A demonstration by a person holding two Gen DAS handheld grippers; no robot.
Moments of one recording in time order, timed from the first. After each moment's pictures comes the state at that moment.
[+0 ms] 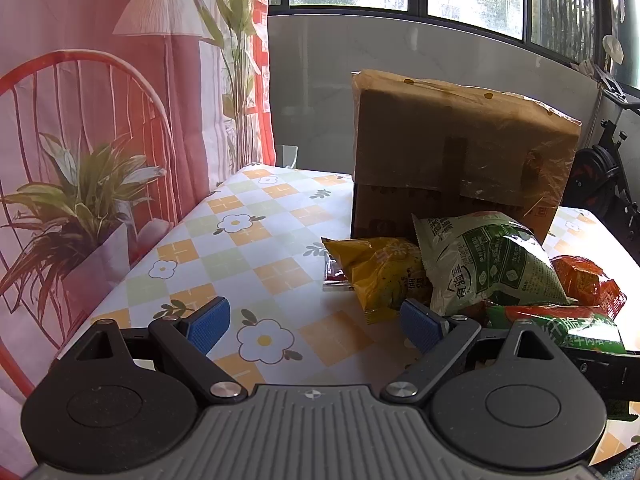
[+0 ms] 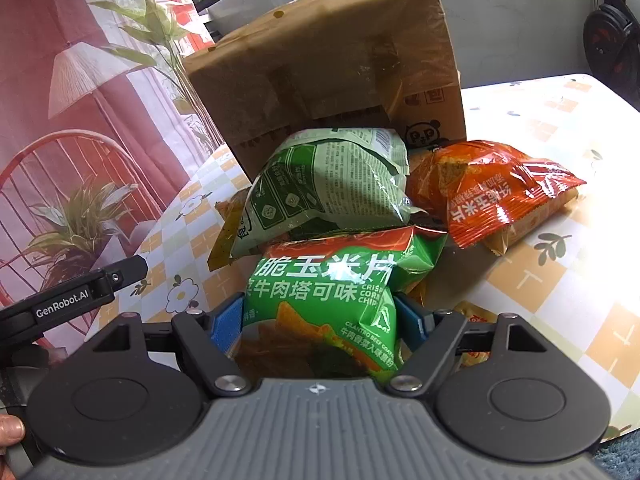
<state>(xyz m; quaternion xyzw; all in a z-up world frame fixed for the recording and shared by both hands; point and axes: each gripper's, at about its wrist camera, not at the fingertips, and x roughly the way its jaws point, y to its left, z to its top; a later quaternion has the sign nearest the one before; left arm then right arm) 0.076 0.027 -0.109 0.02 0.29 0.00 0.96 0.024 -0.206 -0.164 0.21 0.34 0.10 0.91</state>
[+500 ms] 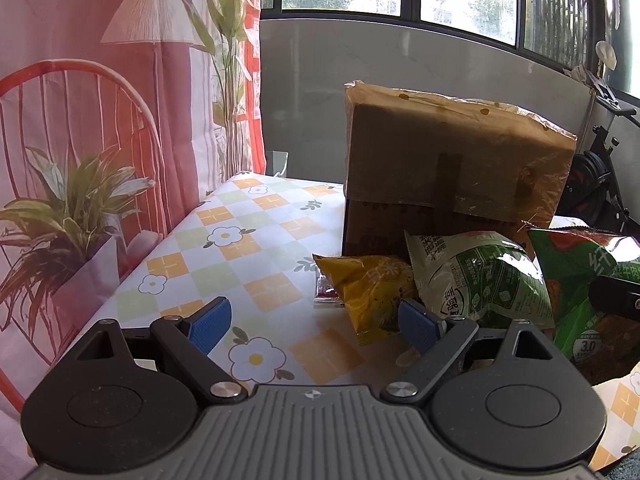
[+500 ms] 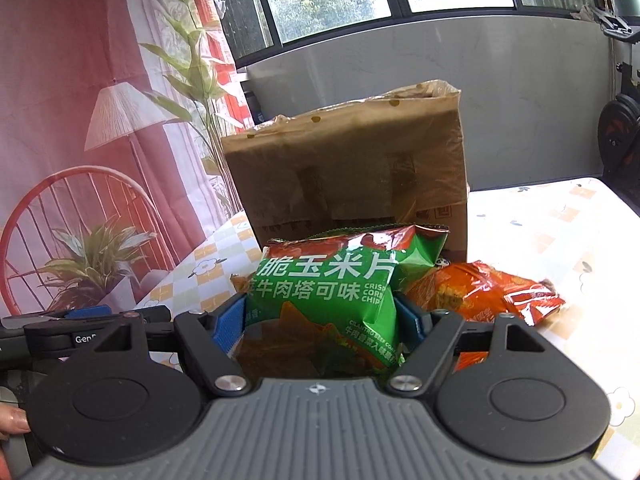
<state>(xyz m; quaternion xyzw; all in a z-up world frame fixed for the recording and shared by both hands) 0.090 0.032 -0.097 0.01 0.29 -0.02 0.96 0.014 -0.221 -0.123 0.16 0.23 0.11 0.95</state>
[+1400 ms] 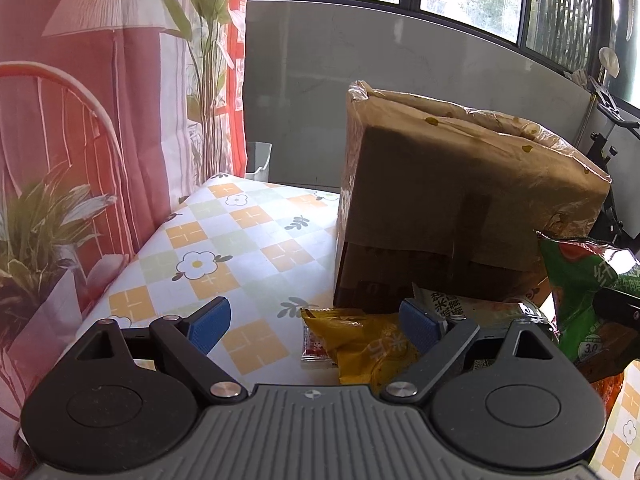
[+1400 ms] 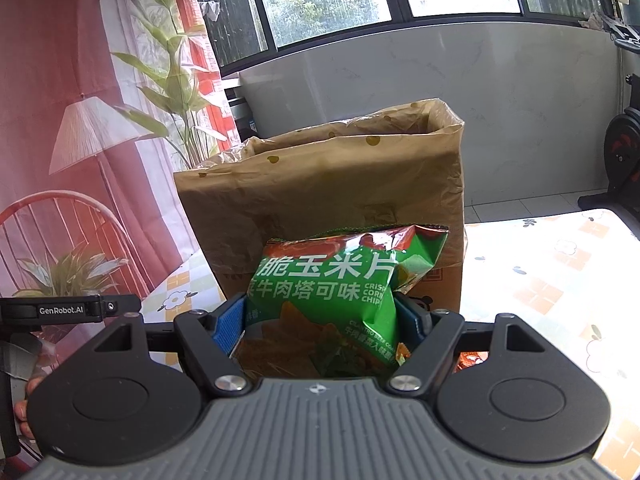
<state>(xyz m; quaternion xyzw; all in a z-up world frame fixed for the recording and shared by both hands) 0.181 0.031 -0.096 -0.02 0.32 -0.05 0.94 0.099 -0.252 -0.120 0.15 0.23 0.11 0.96</state>
